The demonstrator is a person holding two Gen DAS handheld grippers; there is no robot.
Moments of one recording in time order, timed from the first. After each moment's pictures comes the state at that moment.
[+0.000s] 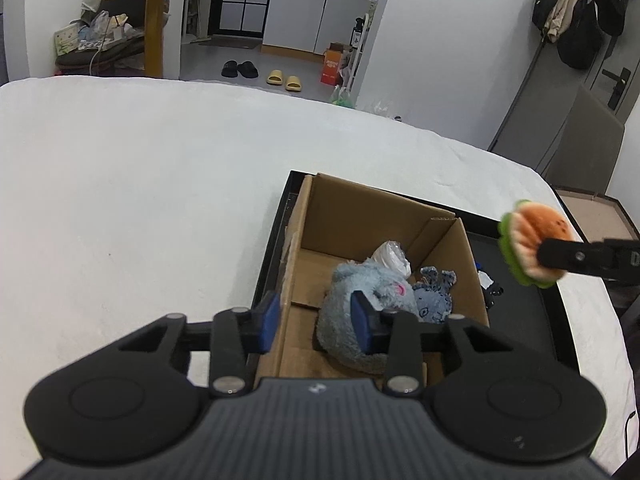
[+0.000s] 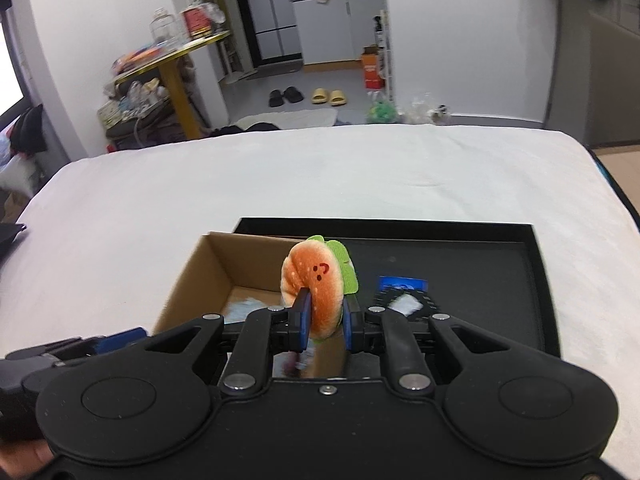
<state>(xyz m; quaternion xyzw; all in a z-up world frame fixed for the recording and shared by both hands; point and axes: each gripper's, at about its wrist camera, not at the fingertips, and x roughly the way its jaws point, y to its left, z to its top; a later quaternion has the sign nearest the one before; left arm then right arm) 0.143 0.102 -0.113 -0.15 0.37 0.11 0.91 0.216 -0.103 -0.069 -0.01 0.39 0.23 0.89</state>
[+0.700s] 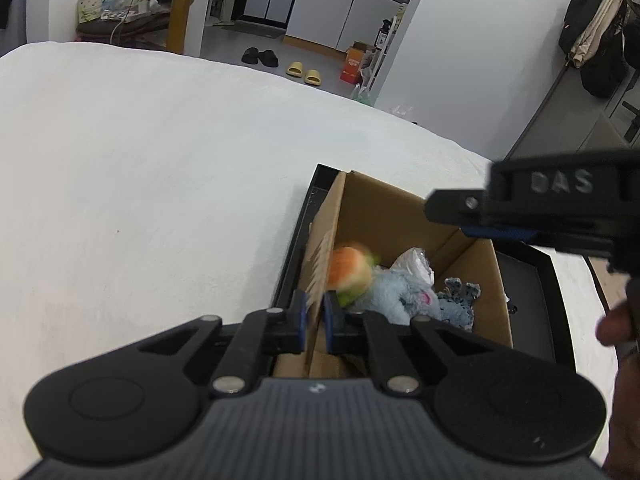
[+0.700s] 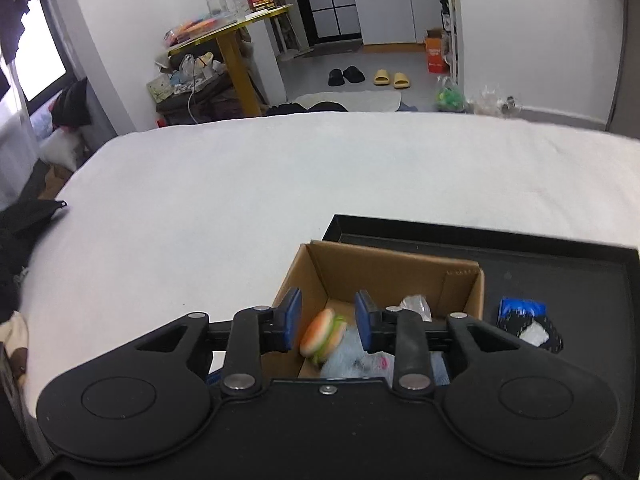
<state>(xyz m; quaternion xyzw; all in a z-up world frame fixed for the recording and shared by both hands) 0.141 0.126 -0.127 -0.20 0.38 0.13 0.90 0.228 -0.026 -0.074 -0.01 0.42 0.30 0.86</state>
